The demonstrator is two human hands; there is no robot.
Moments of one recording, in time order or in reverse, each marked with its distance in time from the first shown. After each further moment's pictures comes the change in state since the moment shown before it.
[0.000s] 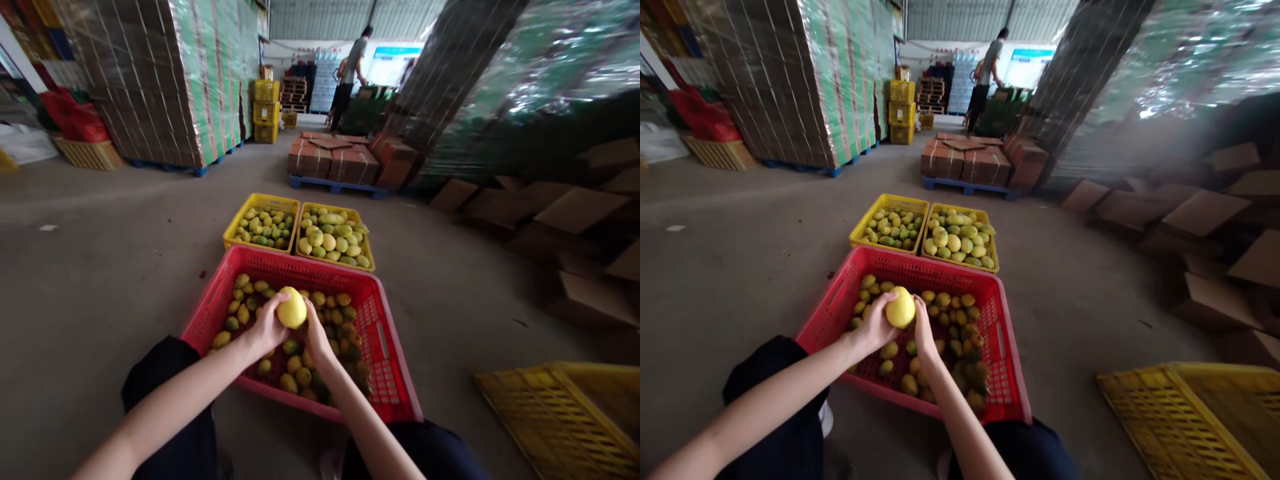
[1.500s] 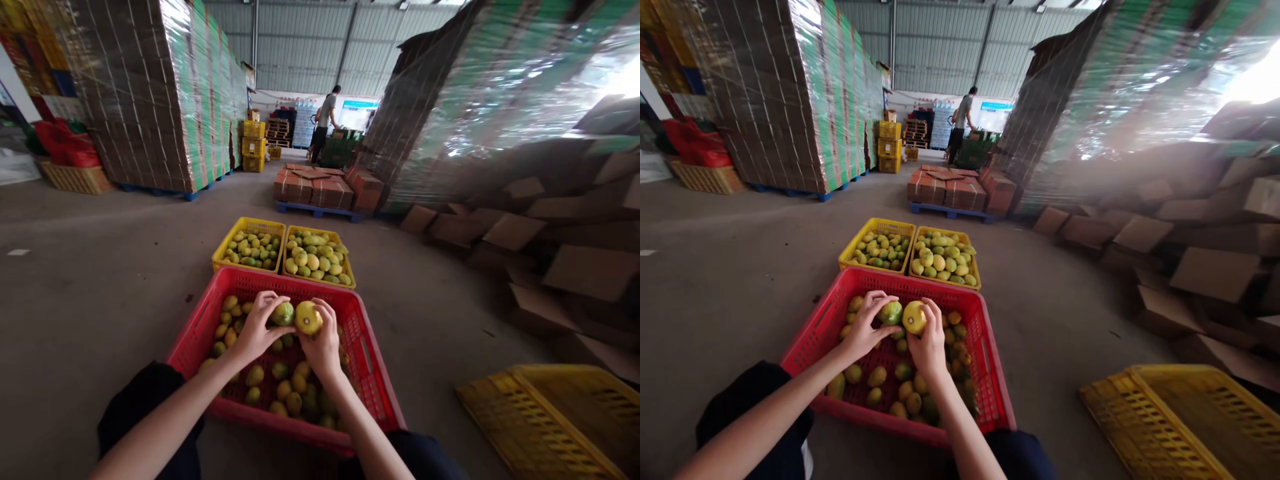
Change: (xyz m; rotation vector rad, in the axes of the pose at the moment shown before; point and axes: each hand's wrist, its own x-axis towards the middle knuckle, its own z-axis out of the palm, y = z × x) left_hand -0.013 0.019 -0.015 1.357 -0.282 1.241; right_hand -0.006 -0.030 -0.032 -0.656 0.205 -1.059
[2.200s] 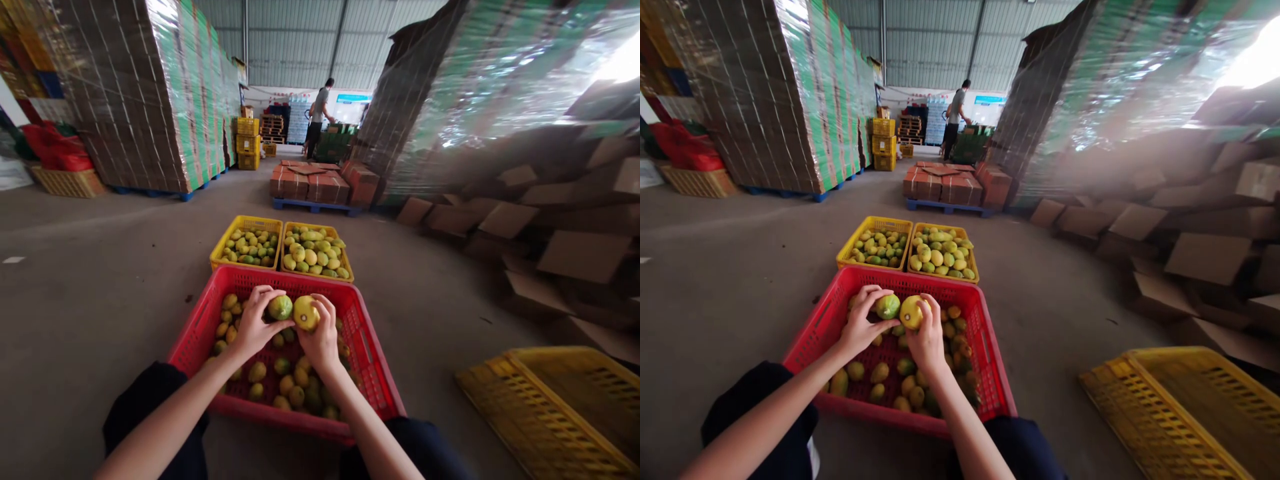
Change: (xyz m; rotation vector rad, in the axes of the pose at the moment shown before) left_hand 0.005 0.008 -0.005 0.069 0.111 0.078; right_hand -0.004 0.001 0.004 -0.072 0.048 -0.067
